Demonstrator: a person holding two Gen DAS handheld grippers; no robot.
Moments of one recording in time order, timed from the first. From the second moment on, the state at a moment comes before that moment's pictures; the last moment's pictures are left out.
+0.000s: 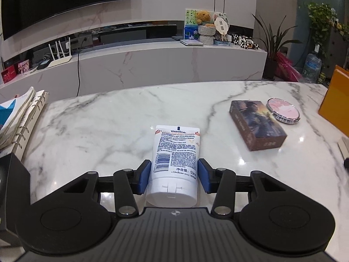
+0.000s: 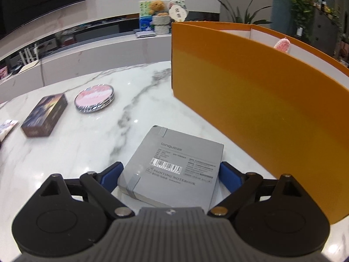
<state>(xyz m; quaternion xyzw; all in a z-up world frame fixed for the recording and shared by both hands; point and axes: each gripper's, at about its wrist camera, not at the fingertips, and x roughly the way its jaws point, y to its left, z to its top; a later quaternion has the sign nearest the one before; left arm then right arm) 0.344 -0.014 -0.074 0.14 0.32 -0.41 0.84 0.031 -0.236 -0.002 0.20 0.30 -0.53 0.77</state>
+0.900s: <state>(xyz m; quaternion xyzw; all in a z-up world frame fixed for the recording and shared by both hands) 0.212 -0.005 -0.022 0.09 0.32 -0.44 0.83 -0.032 -0.167 0.052 0.19 0.28 -0.43 0.84</state>
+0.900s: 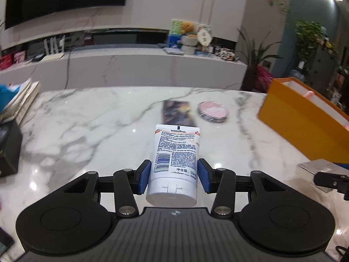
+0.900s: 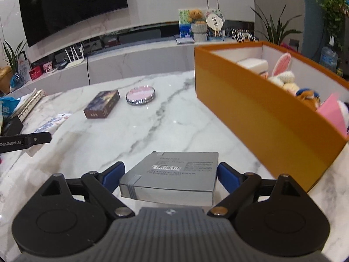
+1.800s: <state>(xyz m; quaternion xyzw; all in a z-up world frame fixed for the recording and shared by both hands) 0.120 -0.156 0.077 0.12 0.20 -0.59 0.77 -0.119 -0.215 0.160 0.10 0.19 -0.49 0.85</state>
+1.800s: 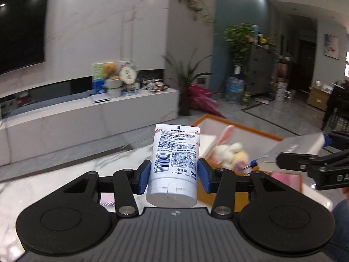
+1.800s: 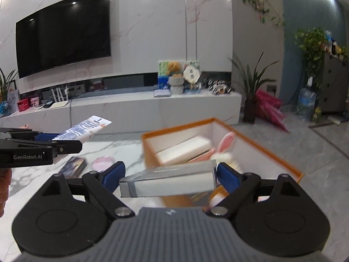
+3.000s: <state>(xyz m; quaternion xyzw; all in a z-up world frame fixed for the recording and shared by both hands) 0.103 -0.376 0.015 0.26 0.30 -0.65 0.65 -0.105 -0.349 0.102 0.15 0.31 -0.38 0.86</state>
